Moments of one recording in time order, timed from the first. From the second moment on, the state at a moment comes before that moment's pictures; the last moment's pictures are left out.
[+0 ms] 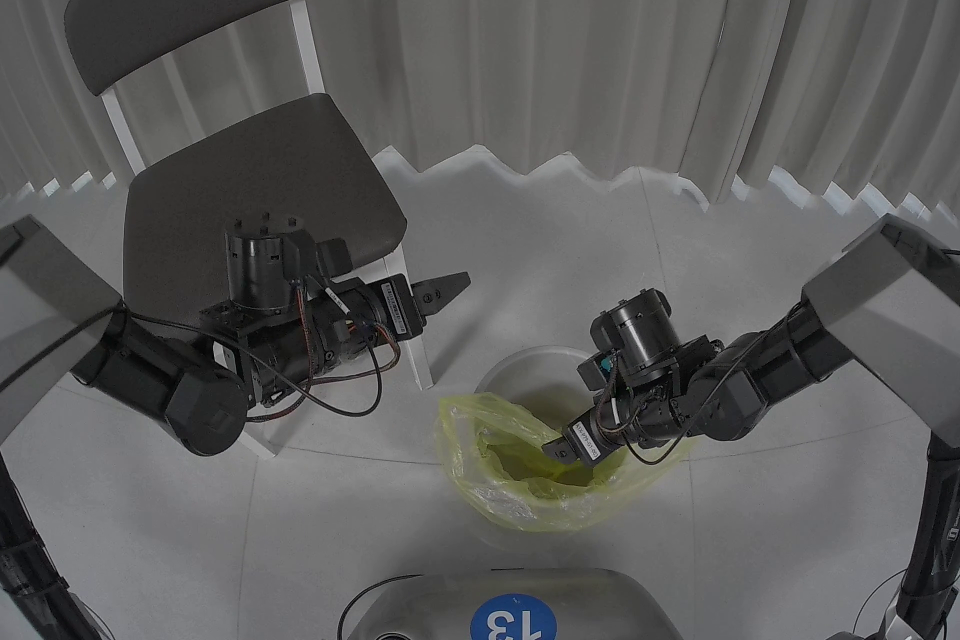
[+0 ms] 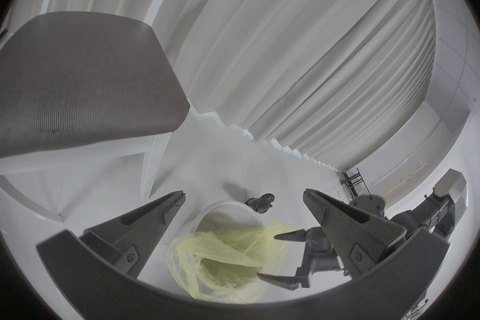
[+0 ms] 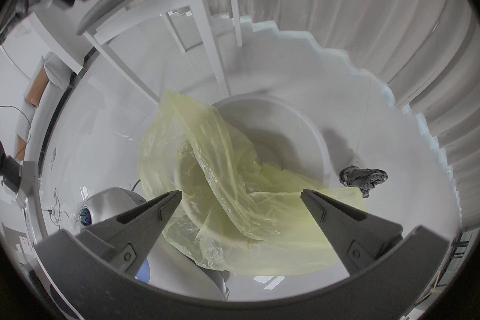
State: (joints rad) left arm -0.45 1.94 -0.88 -0.82 -0.20 -0.48; right arm 0.58 2.21 -1.14 -0.17 -0.08 -0.06
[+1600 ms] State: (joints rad) left arm -0.39 1.88 -0.97 -0.67 -0.22 -0.47; right arm 0.46 2.41 -1.72 0.11 -0.03 -0.14
